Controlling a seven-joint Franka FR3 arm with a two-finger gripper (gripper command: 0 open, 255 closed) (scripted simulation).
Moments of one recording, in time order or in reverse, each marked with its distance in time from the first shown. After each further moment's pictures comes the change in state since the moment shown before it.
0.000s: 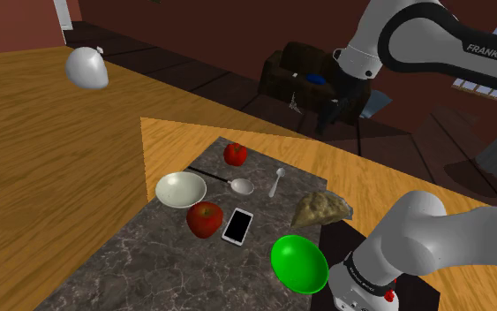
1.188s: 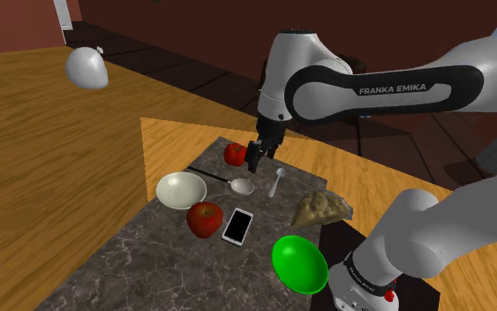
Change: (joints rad) arm 0.107 0.378 0.246 -0.015 0.131 0.310 0.257
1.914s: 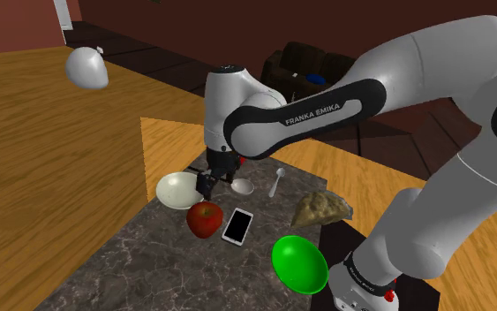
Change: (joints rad) arm 0.046 0.391 0.134 0.167 -0.037 0.167 0.186
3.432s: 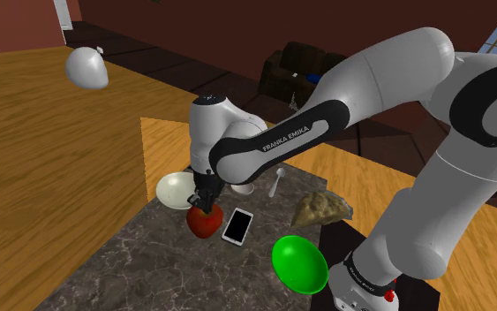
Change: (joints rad) arm 0.024 0.162 0.022 0.011 -0.053 0.130 0.074
